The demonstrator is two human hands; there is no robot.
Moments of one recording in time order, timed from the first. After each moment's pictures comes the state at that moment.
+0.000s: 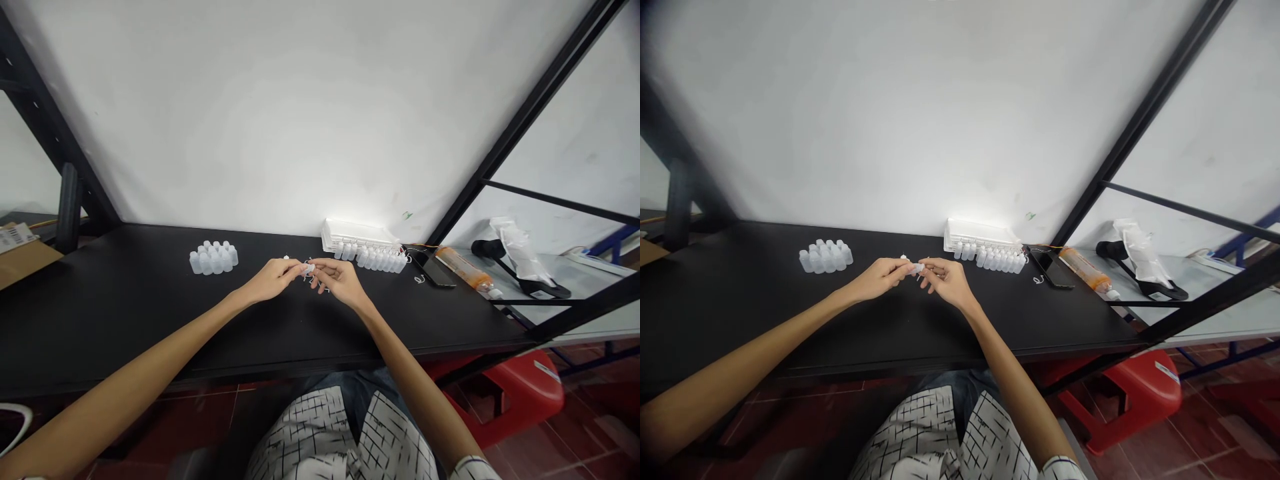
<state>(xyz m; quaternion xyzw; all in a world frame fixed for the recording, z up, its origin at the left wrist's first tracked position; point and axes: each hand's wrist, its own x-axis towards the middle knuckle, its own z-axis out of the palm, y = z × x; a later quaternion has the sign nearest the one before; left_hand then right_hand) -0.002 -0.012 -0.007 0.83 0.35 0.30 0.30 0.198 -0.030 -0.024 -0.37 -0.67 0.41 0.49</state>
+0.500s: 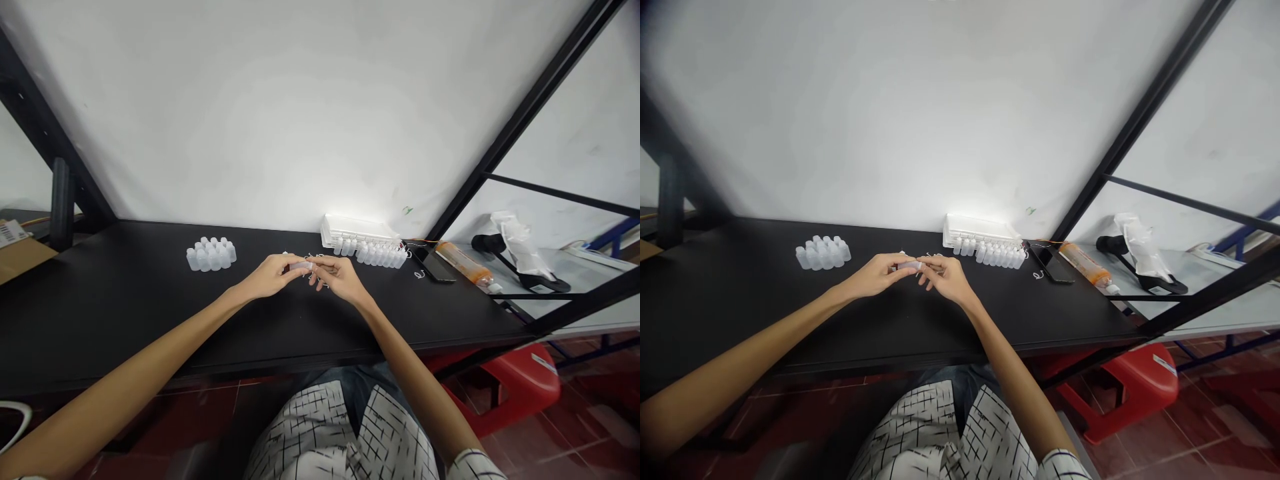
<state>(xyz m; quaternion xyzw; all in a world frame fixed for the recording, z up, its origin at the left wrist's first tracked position) -0.004 -0.006 -0.014 0.86 0.31 0.32 0.26 0.199 -0.029 -0.024 -0.37 -0.69 0.40 0.47</state>
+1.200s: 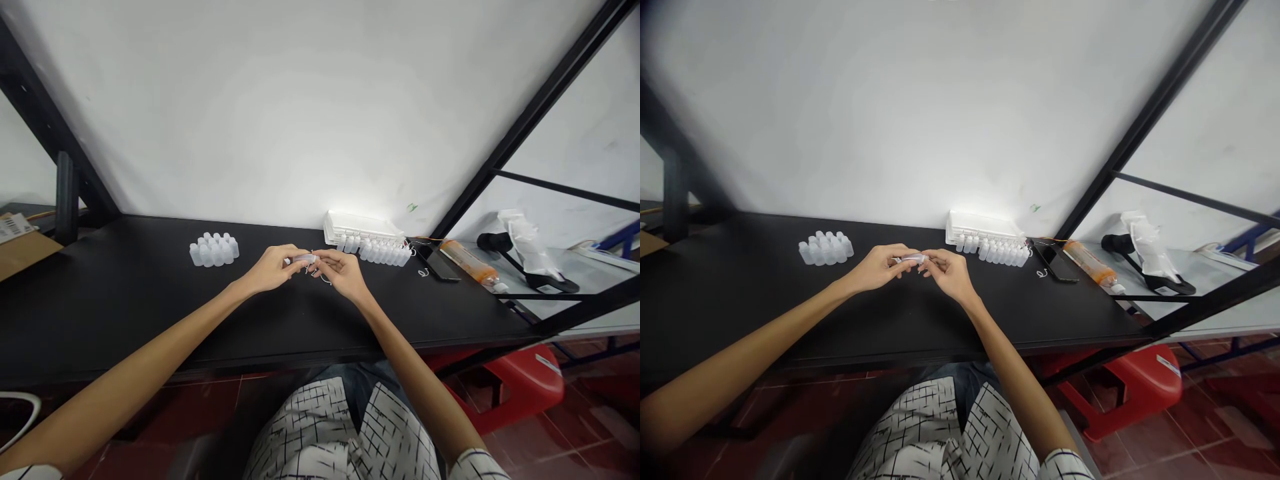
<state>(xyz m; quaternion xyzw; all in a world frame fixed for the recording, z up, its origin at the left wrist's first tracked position) -0.003 -0.004 -0.011 0.83 0.31 0.37 0.29 0.194 -0.029 -0.026 -0.36 -0.66 0.40 0.53</state>
